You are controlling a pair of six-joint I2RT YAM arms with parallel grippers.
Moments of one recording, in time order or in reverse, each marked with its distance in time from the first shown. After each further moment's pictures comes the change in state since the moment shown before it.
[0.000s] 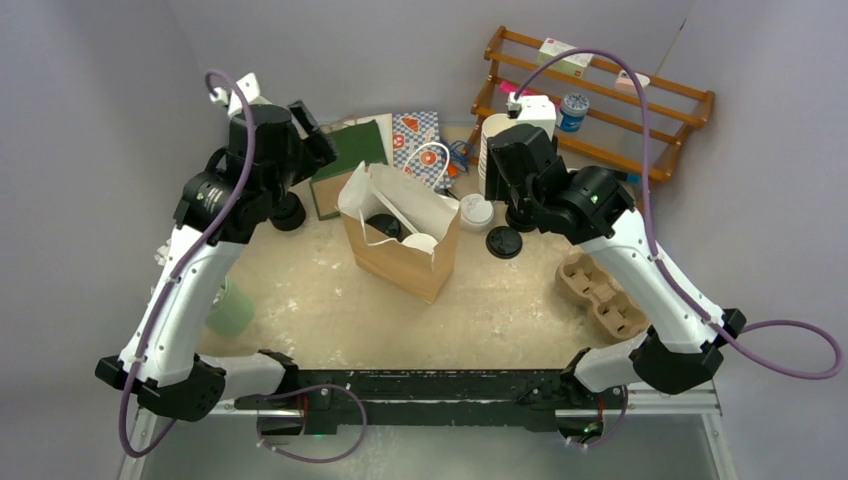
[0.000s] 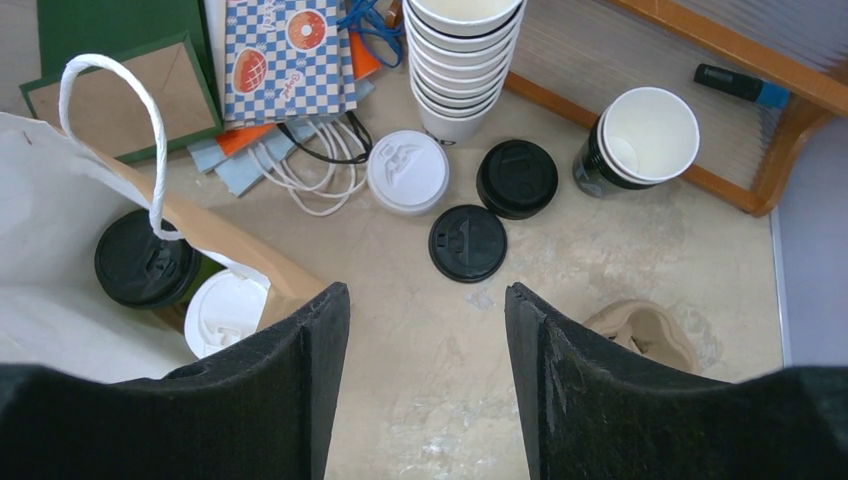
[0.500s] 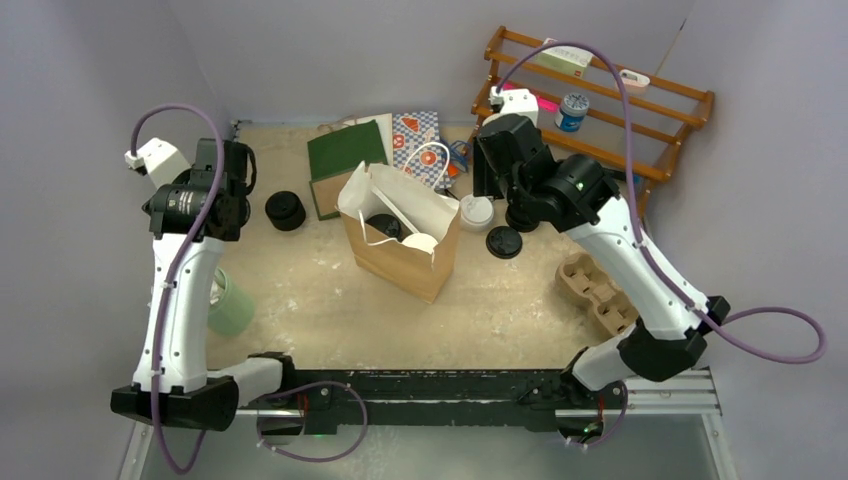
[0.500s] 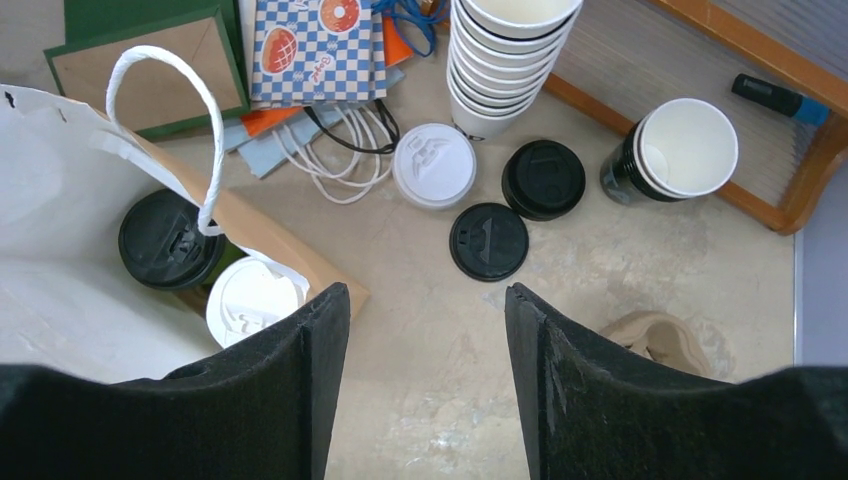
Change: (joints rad) left arm 0.364 -0.073 -0.110 -0.512 -0.534 -0.116; right arm -0.001 0.068 0.076 -0.020 -0.067 -0.030
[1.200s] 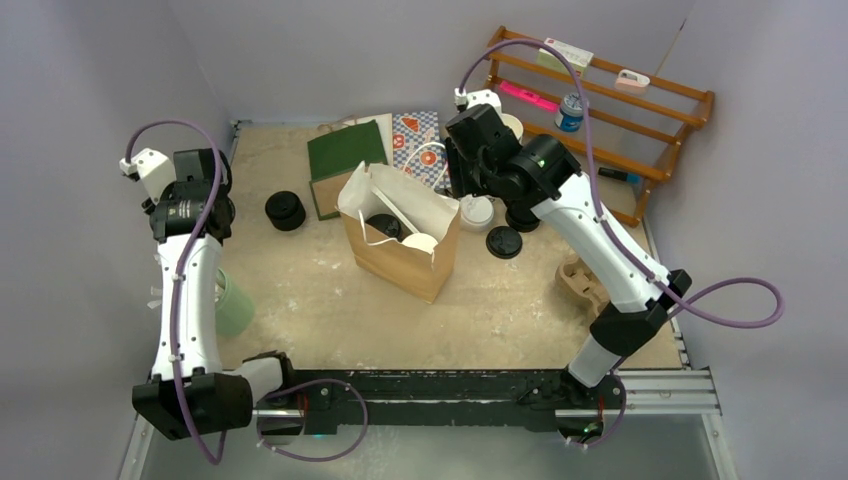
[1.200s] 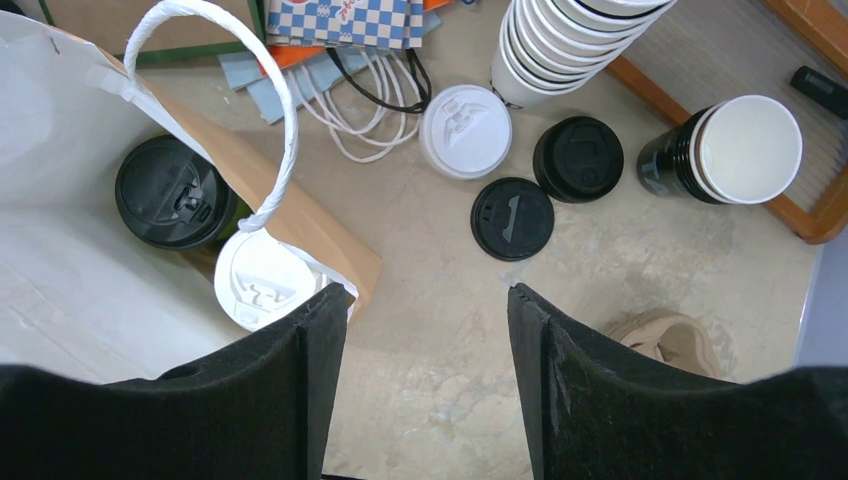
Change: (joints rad) left arm 0.276 -0.041 -0.294 0.380 0.086 0.284; right arm 0.000 0.196 0.171 -0.109 -0.102 -0.035
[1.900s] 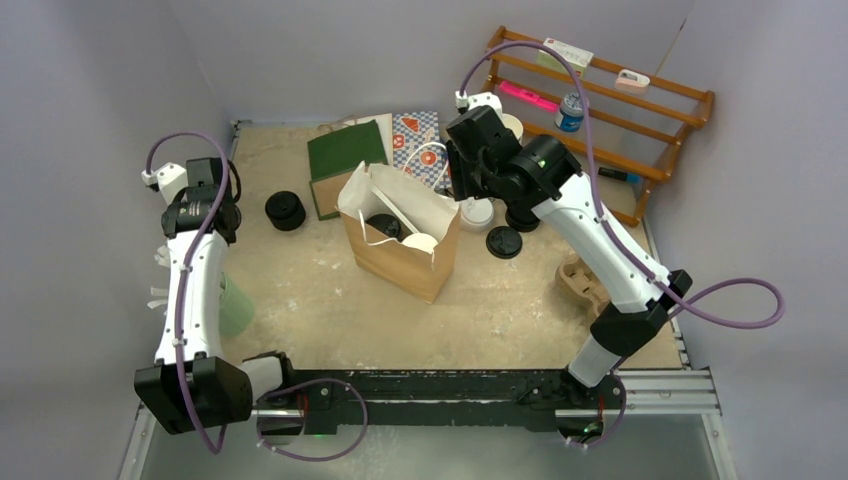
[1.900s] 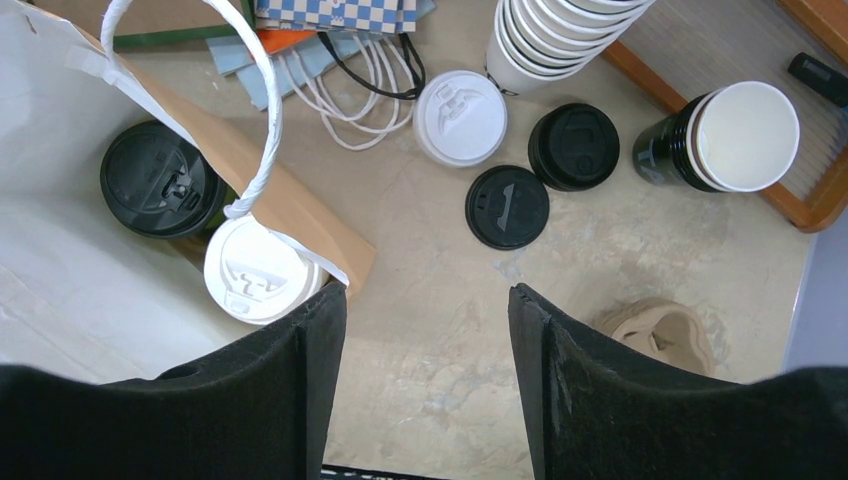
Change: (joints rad) left arm 0.012 0.035 -0.101 0.025 0.148 -0.007; right arm 0.000 -0.001 0.006 -0.028 -0.005 0.008
